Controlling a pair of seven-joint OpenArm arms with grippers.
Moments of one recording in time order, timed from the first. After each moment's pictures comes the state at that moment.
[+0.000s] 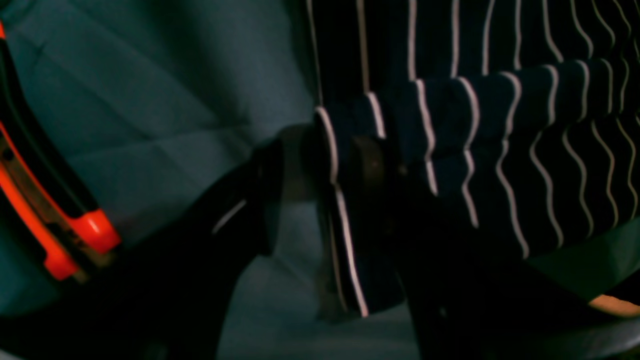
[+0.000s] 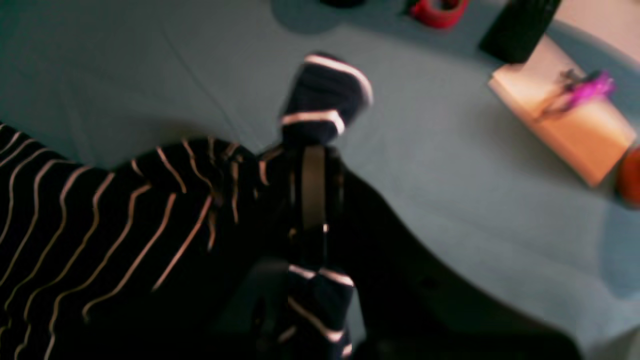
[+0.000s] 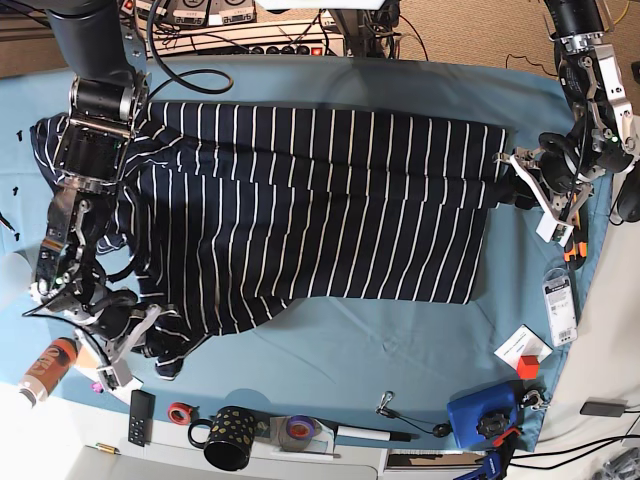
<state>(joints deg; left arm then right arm) 8.2 -17.5 -19.3 99.2 -36.3 -29.3 63.8 28.9 20.8 10.6 78.3 21.9 34.0 -56.9</state>
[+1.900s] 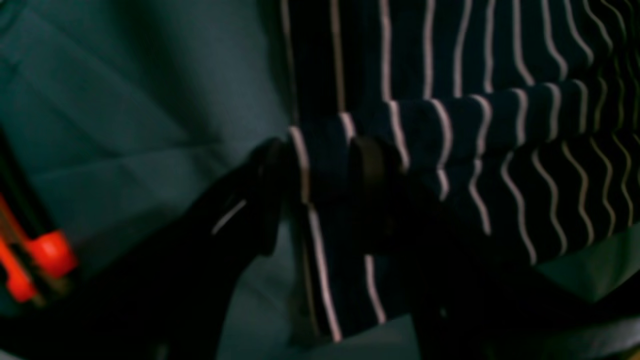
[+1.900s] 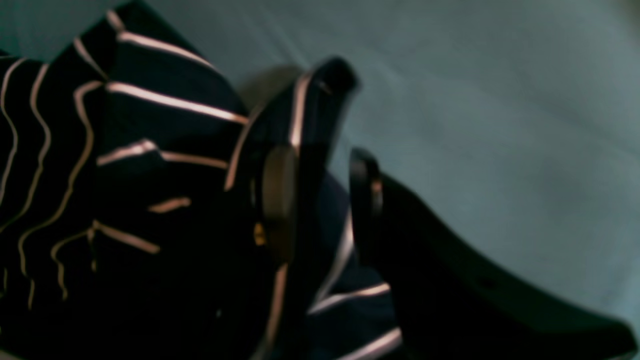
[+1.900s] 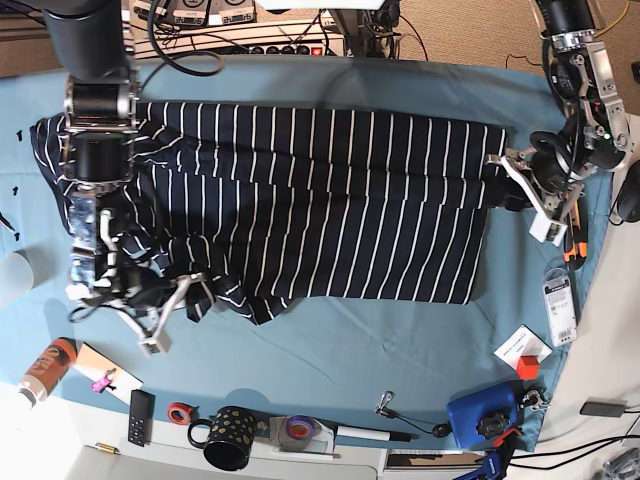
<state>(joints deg) 8.3 -14.6 -19.3 99.2 -36.2 -29.3 61.6 29.5 21.4 -2.1 64.3 23.4 26.9 -59.8</state>
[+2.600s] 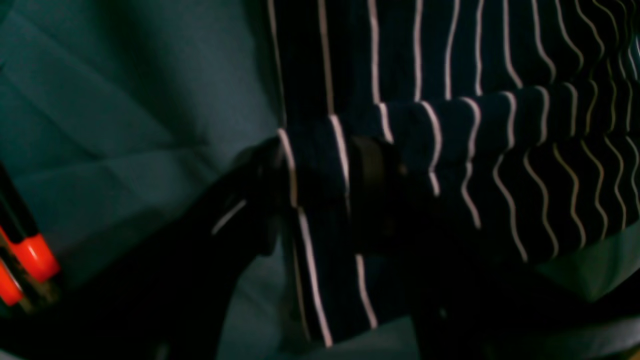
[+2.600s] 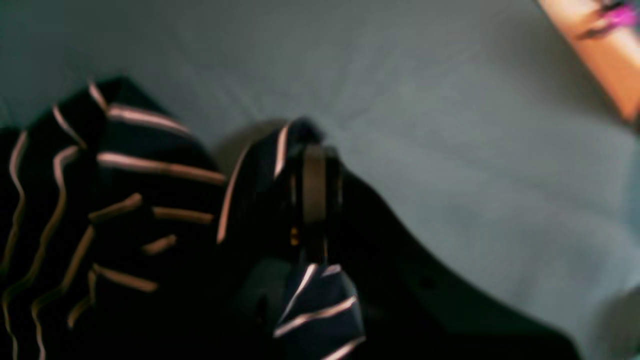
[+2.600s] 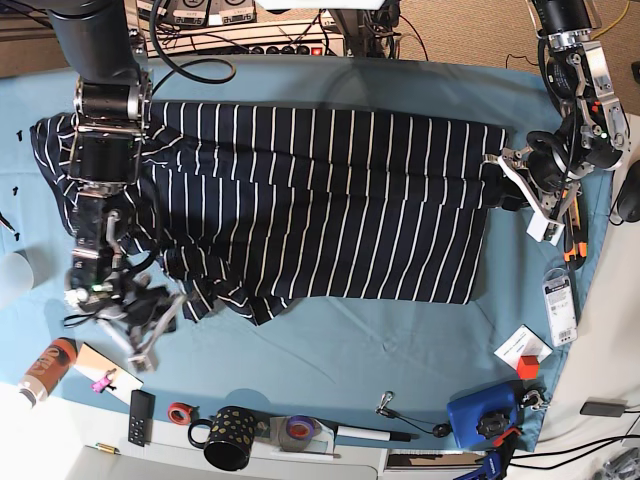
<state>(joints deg) 8.4 -14.2 -19.3 99.2 -36.2 -29.3 61.6 29.5 19.8 4.2 71.6 13.9 25.4 -55.3</state>
